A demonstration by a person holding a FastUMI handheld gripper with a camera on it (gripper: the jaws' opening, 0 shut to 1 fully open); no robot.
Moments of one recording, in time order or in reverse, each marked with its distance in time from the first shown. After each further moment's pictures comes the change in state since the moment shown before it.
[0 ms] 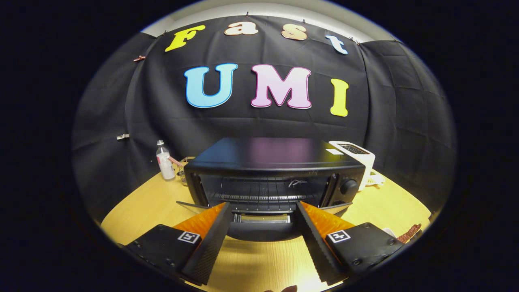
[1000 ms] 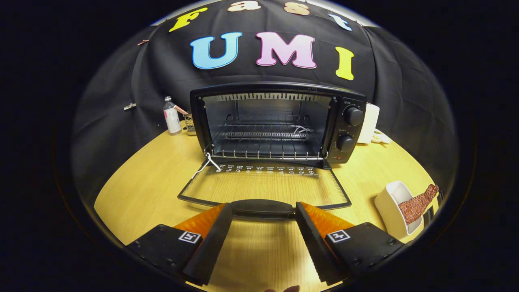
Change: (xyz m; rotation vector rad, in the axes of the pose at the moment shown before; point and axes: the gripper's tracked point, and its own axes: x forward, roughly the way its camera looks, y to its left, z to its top) arm -0.039 -0.002 -0.116 0.006 0.269 0.068
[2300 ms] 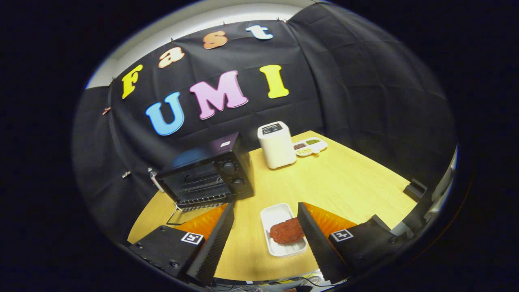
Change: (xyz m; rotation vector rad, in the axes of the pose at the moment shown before) arm -0.146 -0.276 0.059 0.362 -0.207 -0.053
